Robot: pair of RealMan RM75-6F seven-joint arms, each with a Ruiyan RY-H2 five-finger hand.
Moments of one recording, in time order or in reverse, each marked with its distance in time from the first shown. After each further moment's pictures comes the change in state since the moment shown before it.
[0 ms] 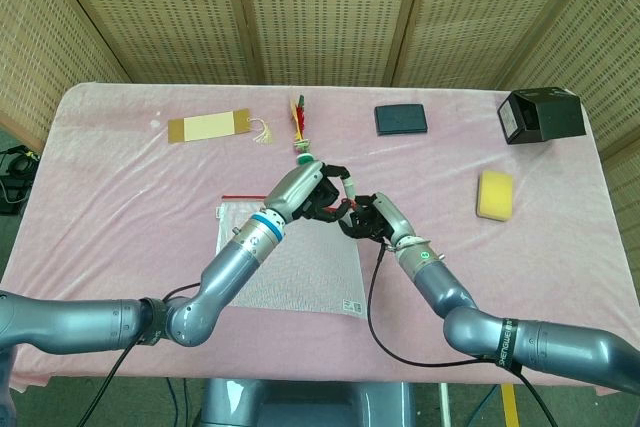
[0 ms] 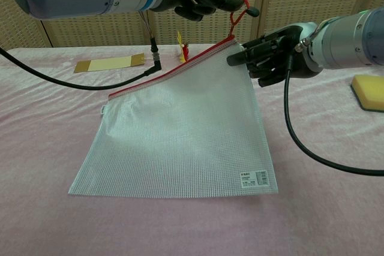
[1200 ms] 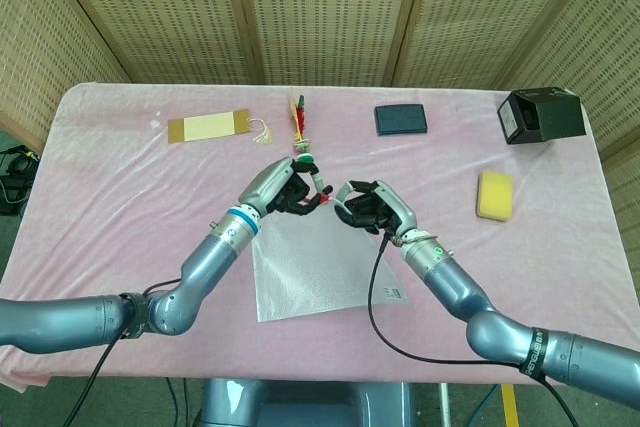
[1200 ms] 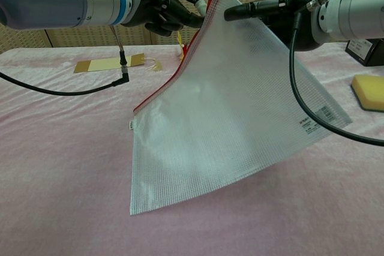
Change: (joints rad) left arm 0.045 0.046 0.047 0.047 -0.045 -0.051 -0.039; right arm -0.183 0.034 0.202 -0.051 -0.215 -0.128 0.220
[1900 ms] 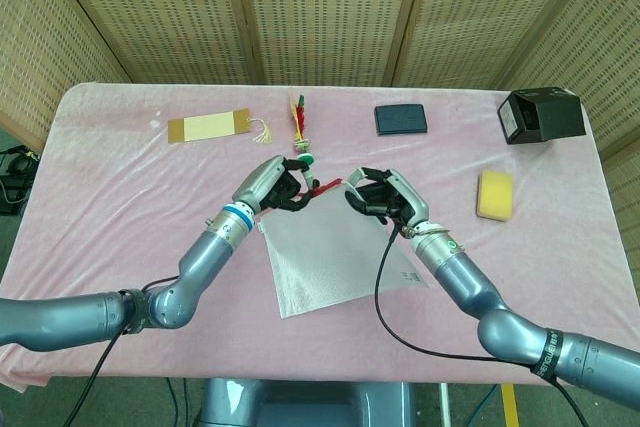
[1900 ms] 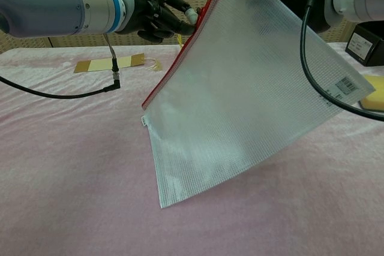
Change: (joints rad) left arm 0.011 -0.014 0.014 0.061 -0.012 -0.022 -0.020; right arm -0.046 0.030 0.058 -0.011 -0.025 -0.008 0.083
